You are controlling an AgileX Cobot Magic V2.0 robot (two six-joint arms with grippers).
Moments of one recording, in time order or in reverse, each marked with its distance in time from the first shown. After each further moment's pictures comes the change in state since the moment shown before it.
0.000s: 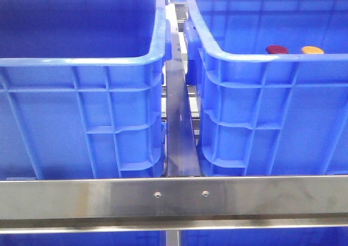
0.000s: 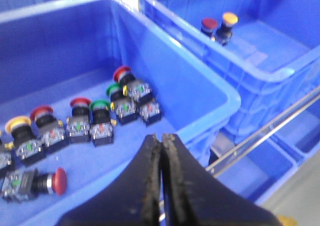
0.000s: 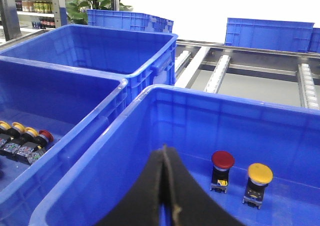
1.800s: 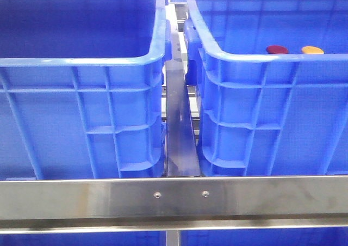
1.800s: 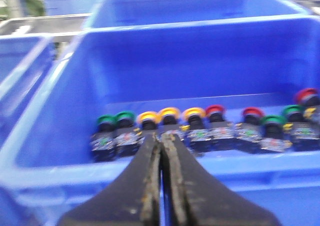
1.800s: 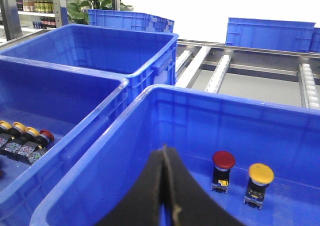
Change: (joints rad) left arm 0.605 -0.351 0.416 0.028 -0.334 0.000; right arm 0.000 0.000 0.000 0.000 0.003 0.000
